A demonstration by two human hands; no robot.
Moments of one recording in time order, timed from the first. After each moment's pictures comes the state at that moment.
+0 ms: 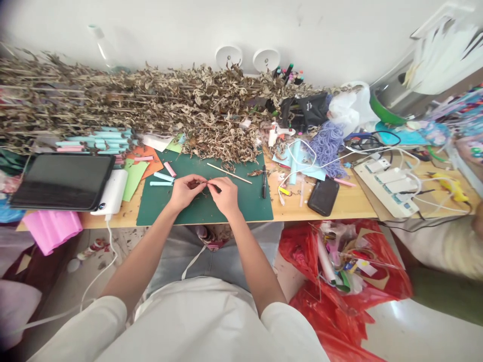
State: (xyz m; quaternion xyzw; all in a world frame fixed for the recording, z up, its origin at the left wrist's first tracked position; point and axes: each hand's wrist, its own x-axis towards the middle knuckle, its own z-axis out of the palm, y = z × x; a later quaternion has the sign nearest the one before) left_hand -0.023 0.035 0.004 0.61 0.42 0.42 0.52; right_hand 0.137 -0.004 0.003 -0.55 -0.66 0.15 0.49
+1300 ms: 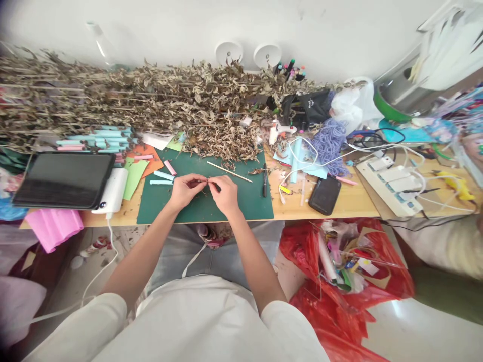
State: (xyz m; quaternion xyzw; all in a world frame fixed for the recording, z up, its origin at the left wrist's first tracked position) left_hand -0.024 0.035 0.000 0.62 0.41 0.43 0.50; right_hand 0.137 -0.006 0.005 -0.53 -0.67 0.15 0.50
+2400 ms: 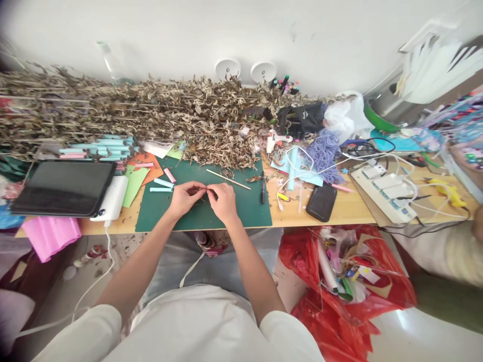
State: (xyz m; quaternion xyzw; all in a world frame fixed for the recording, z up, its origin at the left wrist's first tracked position) left_hand -0.025 0.036 -0.005 0.63 0.42 0.43 0.49; right_hand 0.135 -0.006 0.002 -0.57 -0.69 0.12 0.43
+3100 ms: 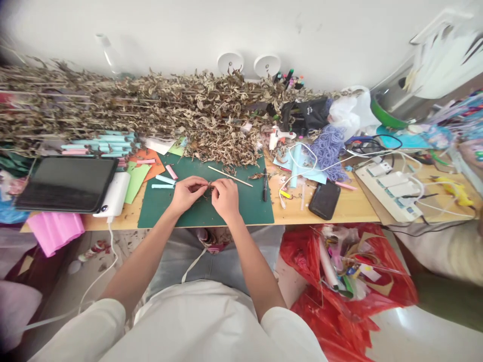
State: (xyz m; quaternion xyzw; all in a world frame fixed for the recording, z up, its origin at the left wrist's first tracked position) left_hand -0.025 0.035 0.006 0.67 0.39 0.44 0.46; right_hand 0.135 -0.008 0.001 -0.60 -0.69 0.07 0.39
